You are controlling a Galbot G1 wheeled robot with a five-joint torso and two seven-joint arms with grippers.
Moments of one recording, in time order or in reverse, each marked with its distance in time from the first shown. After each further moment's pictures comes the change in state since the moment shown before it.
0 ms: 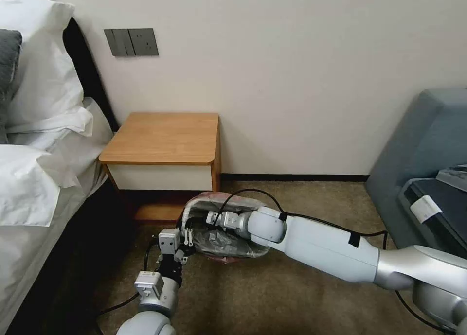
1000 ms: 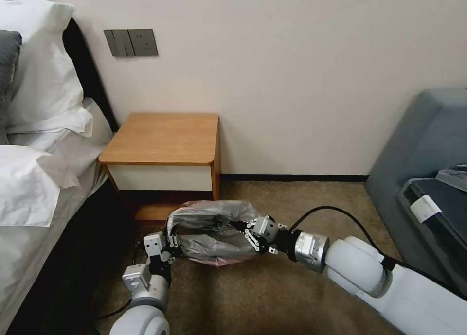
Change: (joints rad) left arm -0.007 0.001 -0.039 -0.021 -0.305 0.168 -0.153; right arm -0.644 -0.354 0.674 0.528 -0.039 0.227 -0.045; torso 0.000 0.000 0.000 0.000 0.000
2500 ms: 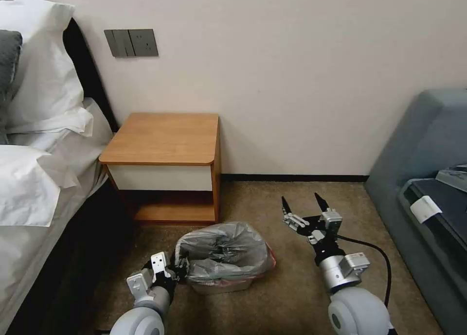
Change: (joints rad) left arm -0.021 0.049 -0.002 0.098 -0.178 0.185 0.002; right arm -0.569 0.624 0.513 -0.030 -0.022 0.217 0.318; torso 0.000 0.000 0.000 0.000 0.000
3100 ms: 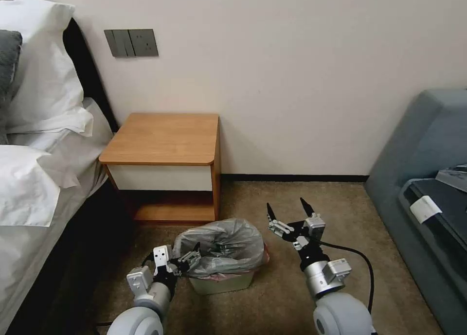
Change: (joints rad) left arm 0.022 0.027 0.001 -0.029 0.175 -0.157 0.089; right arm -0.017 0.072 -0.070 -0.031 -0.091 0.027 0.007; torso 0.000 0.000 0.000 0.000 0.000
